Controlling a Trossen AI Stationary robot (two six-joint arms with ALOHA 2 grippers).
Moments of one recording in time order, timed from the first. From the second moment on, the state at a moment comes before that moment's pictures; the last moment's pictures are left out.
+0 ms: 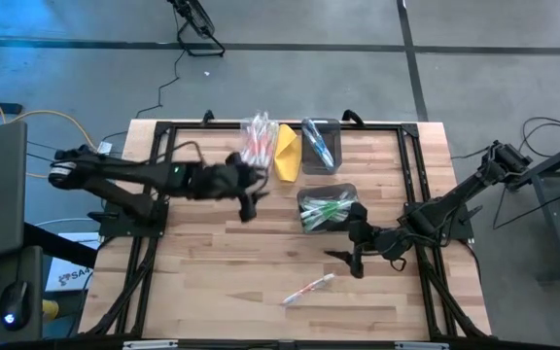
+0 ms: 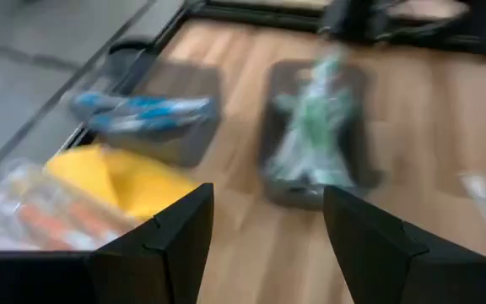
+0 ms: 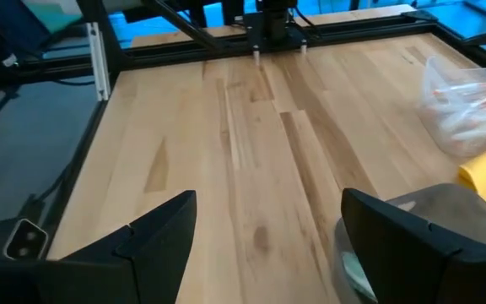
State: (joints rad) left arm -0.05 1.27 1.11 -0.38 -0.36 -0.16; right arm 0.58 1.18 0.74 -0.06 0.57 0.43
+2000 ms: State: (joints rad) left arm -0.79 1.23 0.92 -0.34 -0.69 -0.51; right arm 0.63 1.83 1.06 -0.46 0.28 0.58
